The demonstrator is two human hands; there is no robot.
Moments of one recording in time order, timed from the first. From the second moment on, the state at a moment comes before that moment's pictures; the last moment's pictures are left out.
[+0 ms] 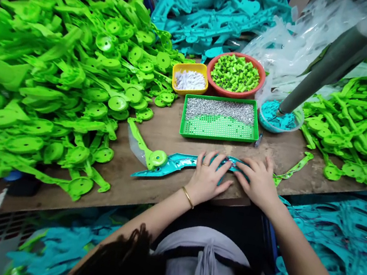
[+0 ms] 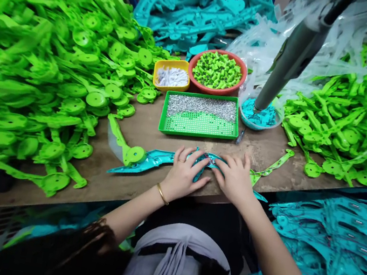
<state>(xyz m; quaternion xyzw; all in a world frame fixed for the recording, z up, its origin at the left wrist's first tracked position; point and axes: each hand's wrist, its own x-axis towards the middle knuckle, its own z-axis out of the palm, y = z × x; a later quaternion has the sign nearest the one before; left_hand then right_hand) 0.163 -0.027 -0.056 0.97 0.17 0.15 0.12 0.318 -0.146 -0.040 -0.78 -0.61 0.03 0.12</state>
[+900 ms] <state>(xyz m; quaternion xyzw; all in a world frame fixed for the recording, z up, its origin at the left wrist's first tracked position) 0.355 0.362 0.029 0.92 0.38 0.07 0.04 0.379 -0.097 0.001 -0.69 -0.70 -0.09 0.16</state>
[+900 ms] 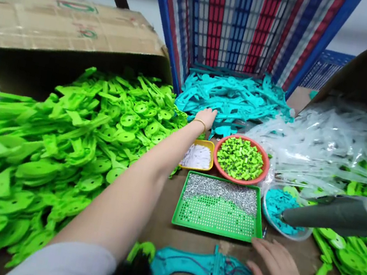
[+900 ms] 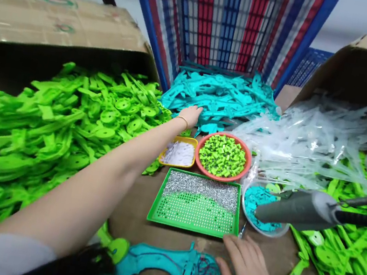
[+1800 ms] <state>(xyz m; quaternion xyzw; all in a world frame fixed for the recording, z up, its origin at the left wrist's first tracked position) 0.138 0.148 0.049 0.33 0.18 0.31 0.87 0.355 0.098 0.054 -0.80 -0.48 0.03 0.36</state>
